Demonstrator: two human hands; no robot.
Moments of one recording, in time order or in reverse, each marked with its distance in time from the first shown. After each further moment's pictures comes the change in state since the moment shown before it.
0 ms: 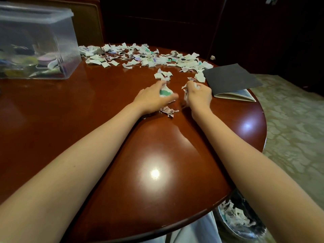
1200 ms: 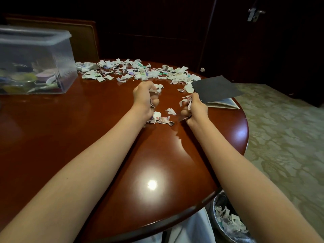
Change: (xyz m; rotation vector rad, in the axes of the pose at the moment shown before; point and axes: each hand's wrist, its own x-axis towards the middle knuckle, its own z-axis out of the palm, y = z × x) left_hand -0.022 0.053 -0.017 -1.404 0.337 -0.314; right_hand -0.008 -0.008 -0.030 0.713 -0.046 0.470
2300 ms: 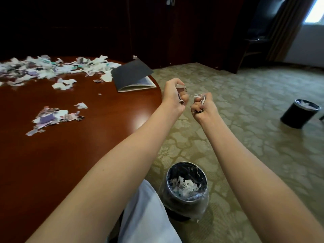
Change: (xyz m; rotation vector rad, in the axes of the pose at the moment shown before) left_hand -0.119 -0.125 0.218 -0.213 -0.417 -0.516; right_hand -0.009 -0.094 -0.241 0.531 0.104 -0.119
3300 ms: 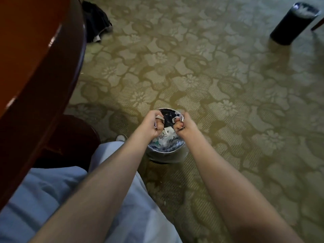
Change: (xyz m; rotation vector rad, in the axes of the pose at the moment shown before) left_hand 0.097 -0.227 -0.153 0.334 0.271 -0.674; right_hand 0.063 0.090 -0.270 0.011 0.555 0.359
